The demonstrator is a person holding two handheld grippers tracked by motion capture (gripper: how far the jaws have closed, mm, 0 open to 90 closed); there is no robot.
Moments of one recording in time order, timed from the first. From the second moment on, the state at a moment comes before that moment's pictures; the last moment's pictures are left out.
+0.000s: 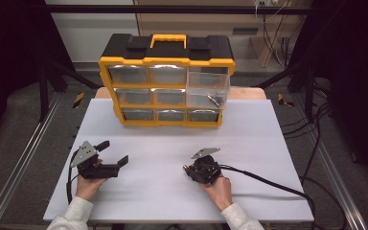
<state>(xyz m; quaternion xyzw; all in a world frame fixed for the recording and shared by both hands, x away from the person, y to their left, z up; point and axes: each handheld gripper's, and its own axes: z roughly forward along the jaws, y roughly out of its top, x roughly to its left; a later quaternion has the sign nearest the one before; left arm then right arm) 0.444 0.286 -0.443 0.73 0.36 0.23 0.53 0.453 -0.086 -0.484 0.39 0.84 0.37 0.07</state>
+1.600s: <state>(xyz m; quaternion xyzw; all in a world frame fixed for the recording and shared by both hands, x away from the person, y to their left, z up) 0.444 0.286 -0.443 0.73 0.36 0.23 0.54 0.447 -0.162 -0.293 0.34 0.74 0.55 0.18</state>
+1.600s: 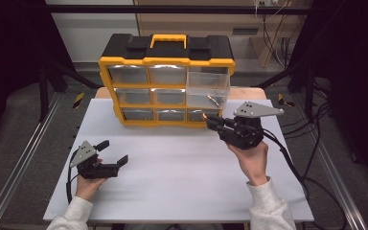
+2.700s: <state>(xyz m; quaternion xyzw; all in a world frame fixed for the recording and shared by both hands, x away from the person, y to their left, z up) 0.445 0.287 -0.443 0.73 0.36 0.23 0.54 0.506 -0.159 -0.222 0.37 0.73 0.52 0.23</state>
